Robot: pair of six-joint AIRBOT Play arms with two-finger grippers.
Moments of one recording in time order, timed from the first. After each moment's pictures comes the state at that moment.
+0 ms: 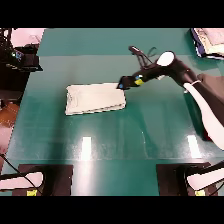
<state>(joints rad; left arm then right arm) 0.12 -1.42 1.71 1.22 -1.43 -1.36 0.27 -1.67 1.52 -0.84 1.15 1.23</state>
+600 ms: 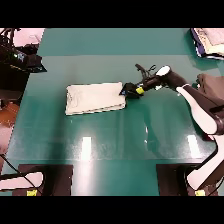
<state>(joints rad) 0.12 -1.42 1.69 1.15 -1.45 -1.35 0.24 -1.90 1.52 -0.63 1.18 1.28</state>
